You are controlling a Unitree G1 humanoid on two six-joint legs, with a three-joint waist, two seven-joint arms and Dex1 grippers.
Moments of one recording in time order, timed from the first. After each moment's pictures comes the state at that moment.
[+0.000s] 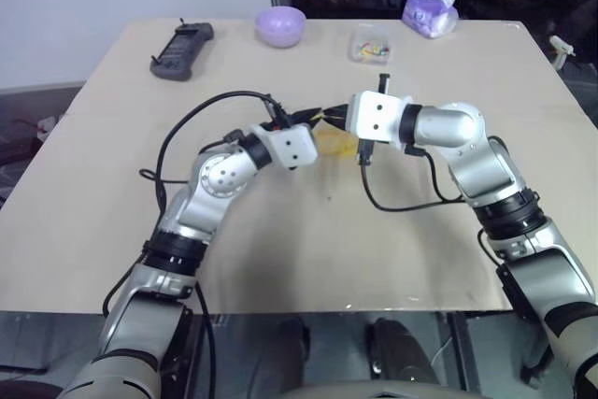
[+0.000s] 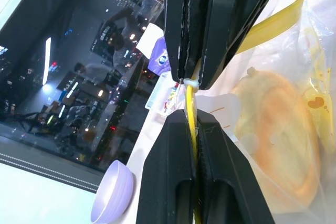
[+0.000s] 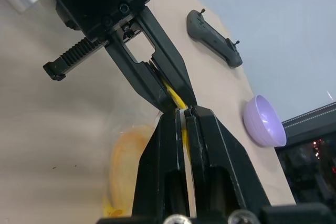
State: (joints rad) left arm -0.62 0.52 -0.20 0.19 0.33 -0.35 -0.46; right arm -0.89 -0.42 0.34 0.11 -0.20 -0.05 0.87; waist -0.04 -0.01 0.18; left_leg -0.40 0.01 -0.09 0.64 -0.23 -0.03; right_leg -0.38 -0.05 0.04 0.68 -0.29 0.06
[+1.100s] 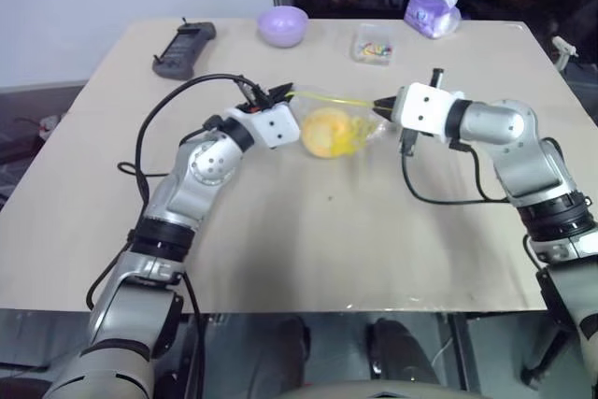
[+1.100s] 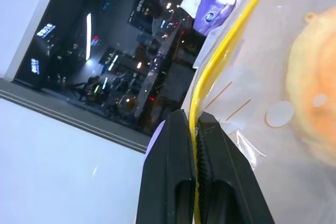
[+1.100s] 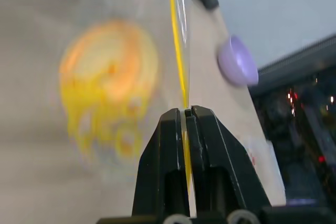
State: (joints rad) left arm -0.69 0.58 -0.18 0.30 0.41 -0.34 -0.28; right arm -0.83 -0.63 0.27 0.12 -0.20 -0.02 0.83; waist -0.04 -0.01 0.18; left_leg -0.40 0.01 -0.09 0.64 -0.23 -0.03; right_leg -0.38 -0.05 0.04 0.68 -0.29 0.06
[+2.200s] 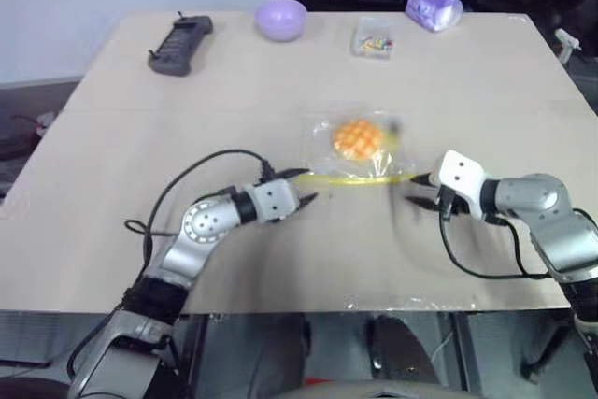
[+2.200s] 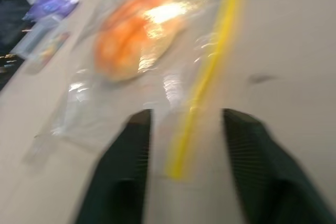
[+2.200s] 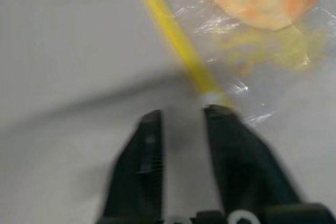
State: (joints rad) left arm -0.34 0.61 -0.24 0.11 0.03 -0.32 -0.72; right arm -0.38 -0.79 0.18 -0.25 0.04 0.41 0.97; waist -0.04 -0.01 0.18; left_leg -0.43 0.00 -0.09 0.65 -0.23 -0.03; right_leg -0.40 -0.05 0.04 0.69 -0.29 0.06
